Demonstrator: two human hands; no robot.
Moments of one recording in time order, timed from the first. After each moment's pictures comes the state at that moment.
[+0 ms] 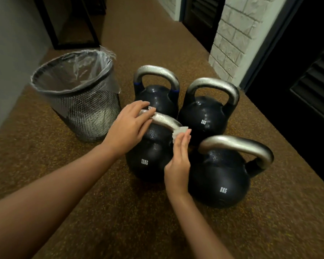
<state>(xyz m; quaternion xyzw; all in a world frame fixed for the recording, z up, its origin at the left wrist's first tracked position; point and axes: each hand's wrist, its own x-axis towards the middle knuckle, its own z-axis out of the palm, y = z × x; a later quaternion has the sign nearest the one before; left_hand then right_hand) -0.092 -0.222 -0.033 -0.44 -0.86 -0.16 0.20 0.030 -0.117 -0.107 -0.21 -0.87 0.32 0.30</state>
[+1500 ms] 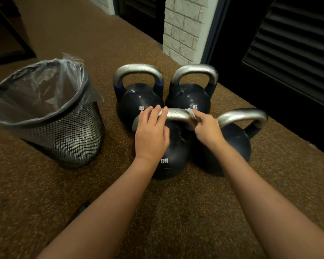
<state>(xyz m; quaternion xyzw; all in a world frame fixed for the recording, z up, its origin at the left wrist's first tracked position) -0.099 -0.220 -0.062 -0.45 -0.83 -0.26 0.20 -0.002 -0.090 -0.038 -0.40 -0.84 0.34 0.17</state>
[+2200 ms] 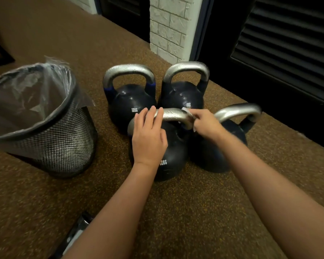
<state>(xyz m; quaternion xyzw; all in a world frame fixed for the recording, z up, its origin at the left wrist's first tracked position) -0.101 -0.218 -0.070 -0.45 -0.82 -0.28 0.22 -0.005 -0.078 -0.030 -0.39 -0.84 0.36 0.11</state>
